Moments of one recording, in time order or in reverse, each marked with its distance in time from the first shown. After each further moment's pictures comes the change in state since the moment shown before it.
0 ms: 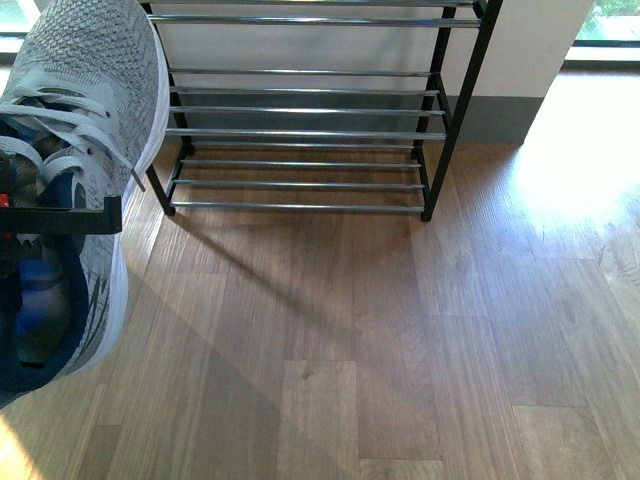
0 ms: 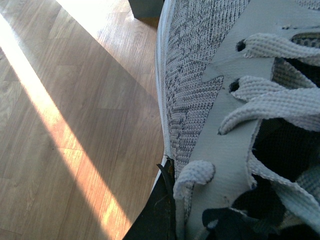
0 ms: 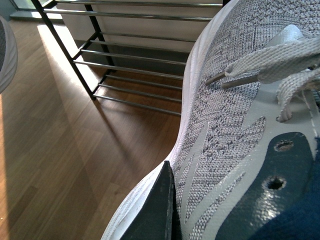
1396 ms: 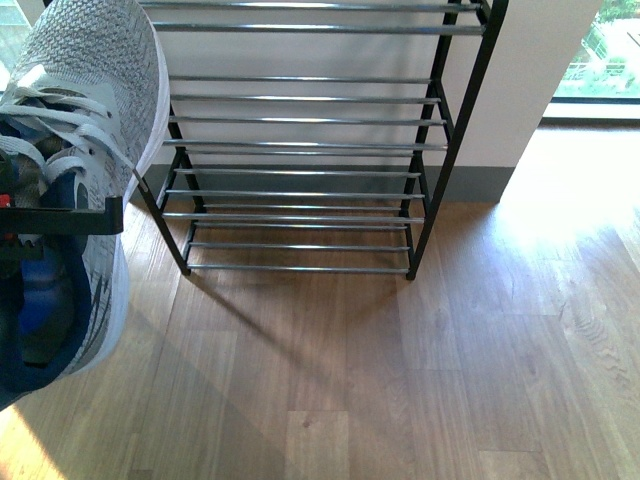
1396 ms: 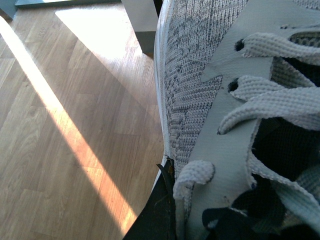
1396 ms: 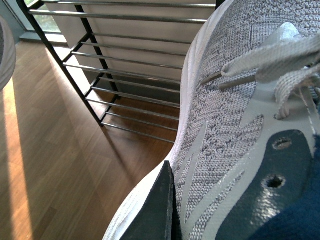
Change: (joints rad) left arm 0.000 0.000 0.000 0.000 0.006 0.000; right arm -0.001 0.000 0.000 0.000 0.001 0.000
